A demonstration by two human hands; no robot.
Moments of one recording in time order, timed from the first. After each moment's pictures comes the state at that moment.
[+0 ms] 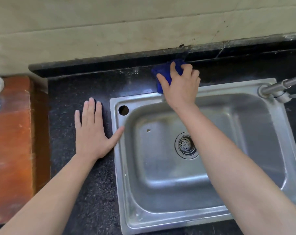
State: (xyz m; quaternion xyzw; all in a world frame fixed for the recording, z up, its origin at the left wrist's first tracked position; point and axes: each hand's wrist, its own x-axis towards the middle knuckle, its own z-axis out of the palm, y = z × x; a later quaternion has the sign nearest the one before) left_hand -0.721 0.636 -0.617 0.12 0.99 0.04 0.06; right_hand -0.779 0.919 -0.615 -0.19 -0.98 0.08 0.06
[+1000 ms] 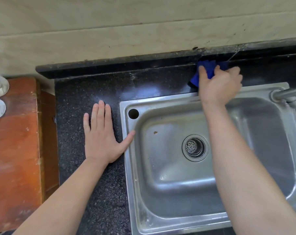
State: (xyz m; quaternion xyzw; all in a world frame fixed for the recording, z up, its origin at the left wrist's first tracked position) left_hand -0.725 0.635 -0.615 0.12 0.99 0.02 0.08; right_hand -0.787 0.972 -0.614 -0.41 -0.90 0.08 0.13
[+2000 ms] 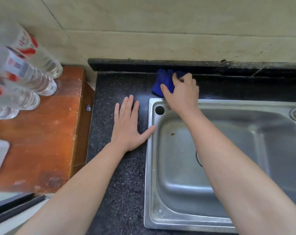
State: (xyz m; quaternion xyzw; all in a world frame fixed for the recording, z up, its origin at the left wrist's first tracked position) left_hand -0.719 0.619 -0.609 0.14 0.98 0.11 0.06; right_hand -0.799 0.820 -0.599 -0.10 -0.98 0.14 0.01
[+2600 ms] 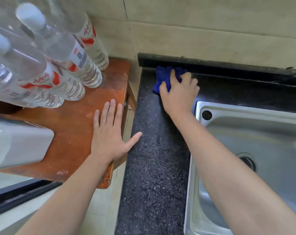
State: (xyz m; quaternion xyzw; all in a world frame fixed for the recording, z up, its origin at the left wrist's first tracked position) left_hand -0.701 0.451 -0.597 0.04 1.00 -0.01 0.09; right_hand -0.820 0.658 -0.620 -0.09 -0.98 0.14 0.08
